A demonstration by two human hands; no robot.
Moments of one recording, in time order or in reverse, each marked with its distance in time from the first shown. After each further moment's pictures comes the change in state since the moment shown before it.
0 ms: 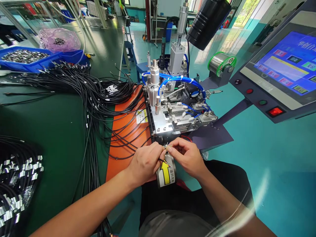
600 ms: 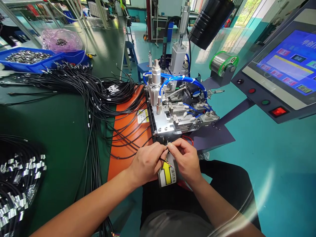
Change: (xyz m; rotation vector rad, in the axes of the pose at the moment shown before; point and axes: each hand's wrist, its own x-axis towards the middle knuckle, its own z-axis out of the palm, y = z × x) left_hand 0.001 0.001 -0.003 -0.136 -0.005 -0.028; right_hand -0.005 0.006 0.025 0.106 0.245 0.023
